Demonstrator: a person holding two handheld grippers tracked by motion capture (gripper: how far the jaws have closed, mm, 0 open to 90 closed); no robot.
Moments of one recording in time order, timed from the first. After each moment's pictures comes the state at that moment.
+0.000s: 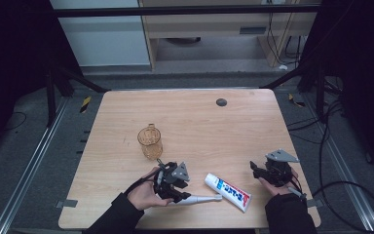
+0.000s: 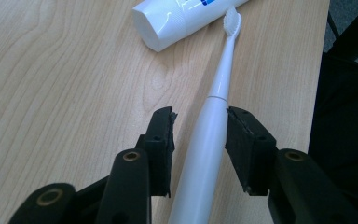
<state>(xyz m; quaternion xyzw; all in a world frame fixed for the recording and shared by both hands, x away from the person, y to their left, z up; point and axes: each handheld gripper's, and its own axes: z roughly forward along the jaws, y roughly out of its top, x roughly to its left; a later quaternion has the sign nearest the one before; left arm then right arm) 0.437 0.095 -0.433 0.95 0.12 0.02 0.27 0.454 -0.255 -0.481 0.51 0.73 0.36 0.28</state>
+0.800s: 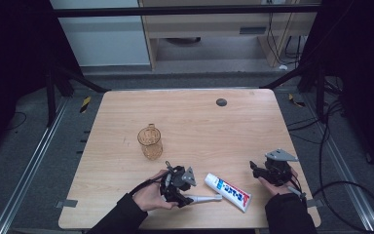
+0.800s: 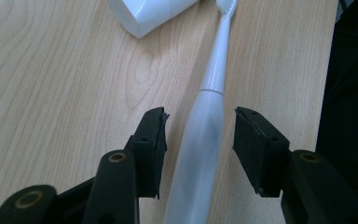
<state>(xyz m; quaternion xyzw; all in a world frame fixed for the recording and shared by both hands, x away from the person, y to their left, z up) 0.437 0.076 -0.448 0.97 0.10 0.02 0.22 0.456 -0.254 -0.482 0.51 0.74 0.35 0.28</state>
